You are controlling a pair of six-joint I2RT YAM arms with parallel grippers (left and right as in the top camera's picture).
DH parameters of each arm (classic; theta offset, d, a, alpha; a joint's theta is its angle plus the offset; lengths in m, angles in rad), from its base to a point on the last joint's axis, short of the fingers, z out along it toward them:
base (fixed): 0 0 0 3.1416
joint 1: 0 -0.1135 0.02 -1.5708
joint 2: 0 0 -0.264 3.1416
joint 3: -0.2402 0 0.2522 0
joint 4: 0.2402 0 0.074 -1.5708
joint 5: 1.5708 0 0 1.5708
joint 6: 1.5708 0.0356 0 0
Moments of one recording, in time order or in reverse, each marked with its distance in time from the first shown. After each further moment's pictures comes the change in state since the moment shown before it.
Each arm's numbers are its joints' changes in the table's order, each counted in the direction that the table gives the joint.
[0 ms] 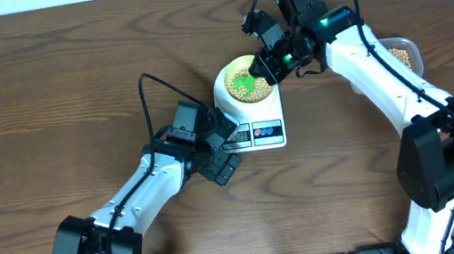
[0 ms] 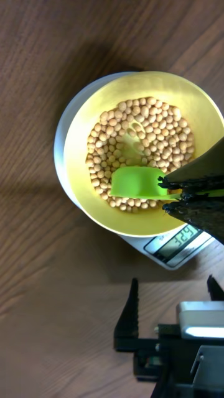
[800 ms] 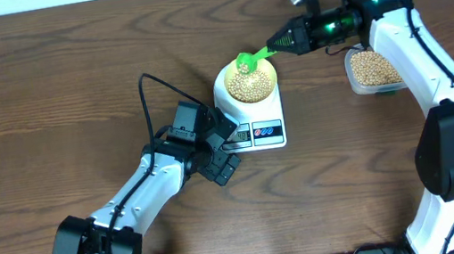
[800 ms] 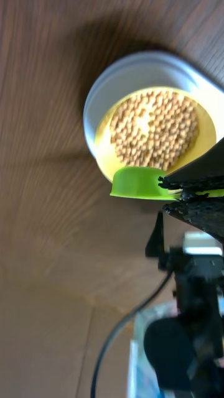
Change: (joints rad) left arm 0.000 0.000 0.000 0.000 0.000 0.000; right arm 0.220 0.000 0.000 -0.077 -0.447 0.187
